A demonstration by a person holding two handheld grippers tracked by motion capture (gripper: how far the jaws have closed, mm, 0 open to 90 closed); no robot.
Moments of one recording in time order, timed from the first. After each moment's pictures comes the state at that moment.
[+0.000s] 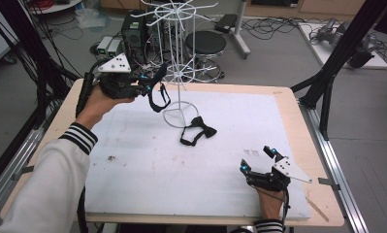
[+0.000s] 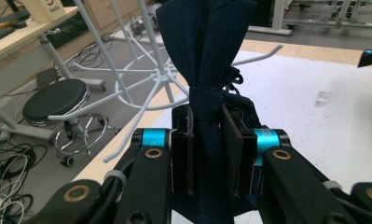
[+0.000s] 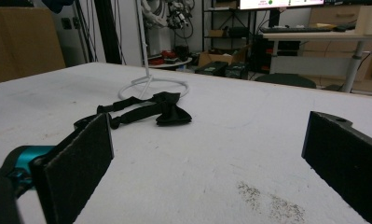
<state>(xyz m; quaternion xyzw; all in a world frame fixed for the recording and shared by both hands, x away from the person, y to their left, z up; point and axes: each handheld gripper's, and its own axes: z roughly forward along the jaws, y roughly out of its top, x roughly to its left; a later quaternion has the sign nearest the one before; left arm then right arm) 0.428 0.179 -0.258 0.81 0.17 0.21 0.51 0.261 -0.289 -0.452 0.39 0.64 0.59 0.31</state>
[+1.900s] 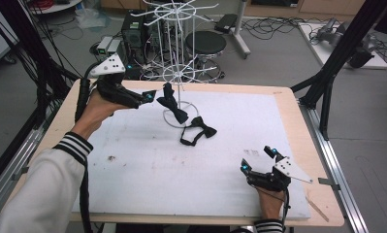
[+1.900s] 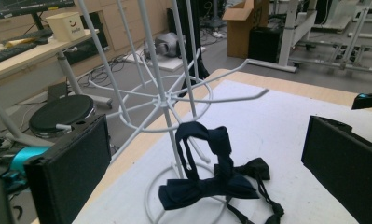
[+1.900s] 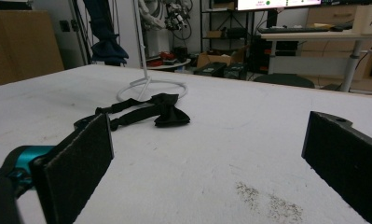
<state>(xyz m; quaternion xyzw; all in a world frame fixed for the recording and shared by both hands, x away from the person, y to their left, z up) 0.405 0.181 -0.260 0.76 0.21 0.22 0.57 0.261 -0.289 -0.452 0.39 0.63 0.59 0.31</state>
